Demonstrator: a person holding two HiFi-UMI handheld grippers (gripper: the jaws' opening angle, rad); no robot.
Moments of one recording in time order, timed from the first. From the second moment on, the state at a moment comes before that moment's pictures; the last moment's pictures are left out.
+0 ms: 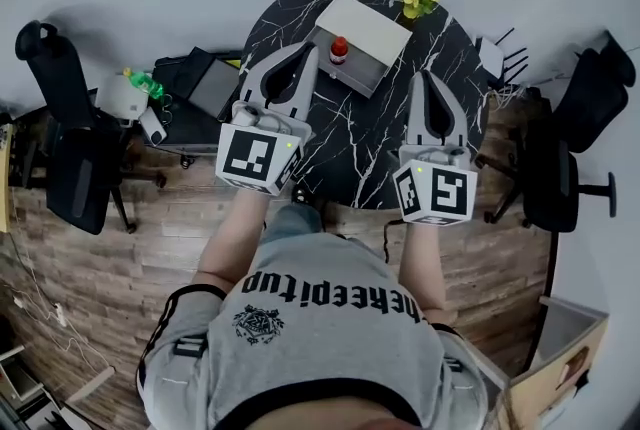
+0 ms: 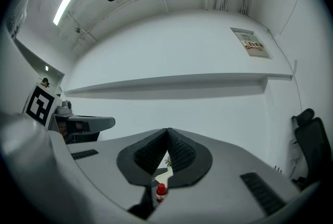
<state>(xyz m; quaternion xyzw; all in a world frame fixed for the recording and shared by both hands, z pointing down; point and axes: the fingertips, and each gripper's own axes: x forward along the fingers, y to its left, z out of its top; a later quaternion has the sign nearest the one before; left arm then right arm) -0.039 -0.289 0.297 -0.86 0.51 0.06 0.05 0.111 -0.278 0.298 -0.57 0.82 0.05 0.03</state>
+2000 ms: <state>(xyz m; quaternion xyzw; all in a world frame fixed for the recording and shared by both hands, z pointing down) 0.021 -0.489 0.613 -0.88 0.35 -0.28 -0.12 0.109 -0.384 0.414 -0.65 0.75 -0.05 -0.07</state>
